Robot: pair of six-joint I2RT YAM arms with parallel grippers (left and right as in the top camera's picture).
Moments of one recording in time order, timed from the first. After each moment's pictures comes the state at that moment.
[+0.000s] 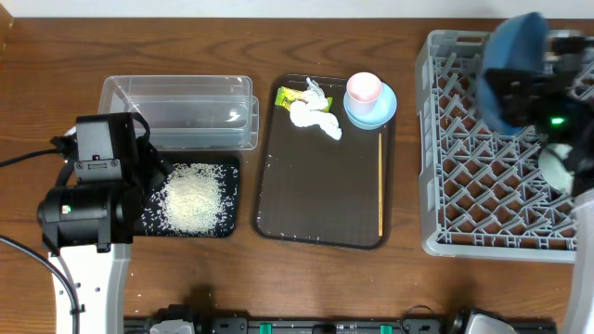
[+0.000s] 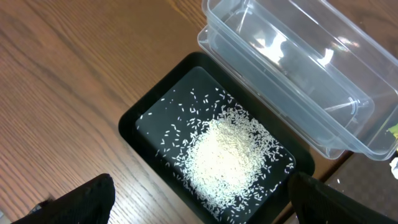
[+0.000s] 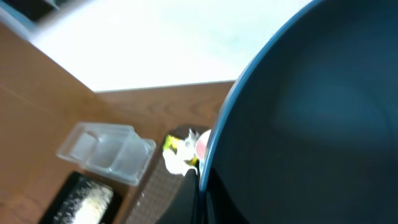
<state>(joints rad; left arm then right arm) 0.06 1.11 1.28 -1.21 -0.32 -0.62 -0.36 1.34 1.33 -0.54 -0.89 0.11</state>
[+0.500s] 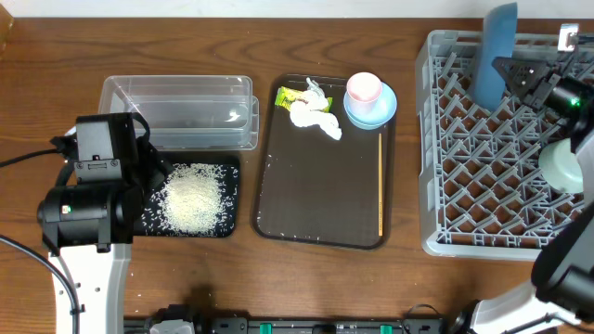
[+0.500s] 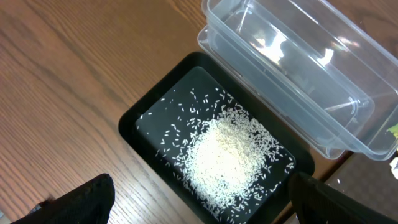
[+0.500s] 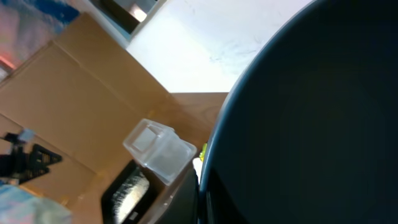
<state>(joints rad) 0.06 1.11 1.28 -1.21 -0.32 -0.62 -0.47 1.82 1.32 0.05 -1.41 0.27</state>
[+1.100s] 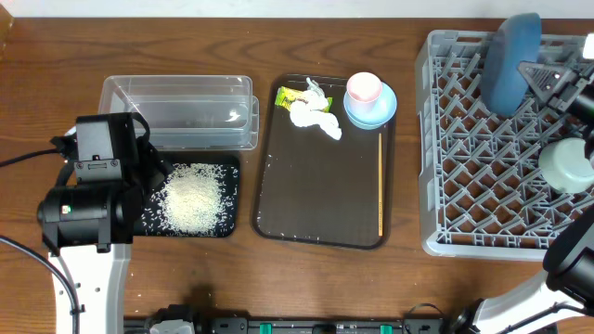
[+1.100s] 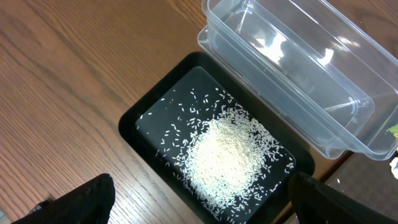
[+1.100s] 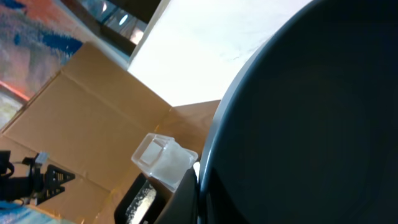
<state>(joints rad) 0.06 1.11 1.28 -1.21 -0.32 -0.62 -0.58 1.89 1.32 0.18 -1.47 0.46</state>
